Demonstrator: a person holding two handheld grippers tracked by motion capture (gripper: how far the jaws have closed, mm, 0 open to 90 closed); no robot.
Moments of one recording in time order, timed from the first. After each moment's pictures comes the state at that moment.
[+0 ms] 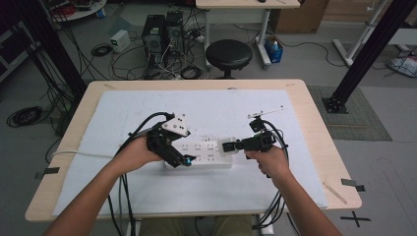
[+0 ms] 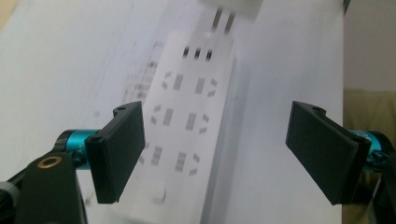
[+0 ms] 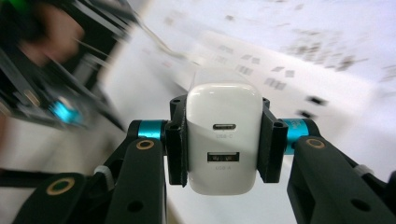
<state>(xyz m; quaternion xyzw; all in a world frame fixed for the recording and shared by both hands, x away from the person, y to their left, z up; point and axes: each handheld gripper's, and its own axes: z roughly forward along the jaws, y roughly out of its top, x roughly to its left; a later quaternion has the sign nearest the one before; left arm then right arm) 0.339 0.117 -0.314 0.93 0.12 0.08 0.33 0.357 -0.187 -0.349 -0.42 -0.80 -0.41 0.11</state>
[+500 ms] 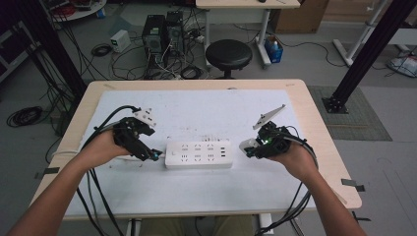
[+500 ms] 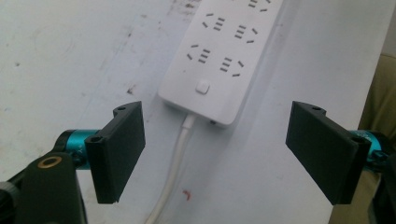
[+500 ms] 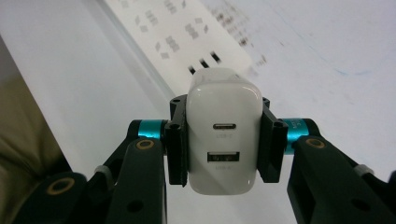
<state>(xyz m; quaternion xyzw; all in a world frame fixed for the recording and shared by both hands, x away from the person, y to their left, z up) 0.349 0.188 -0.302 0.94 0.21 0.08 0.26 0.338 -0.212 -0.319 -0.27 -0.92 -0.26 -0.09</state>
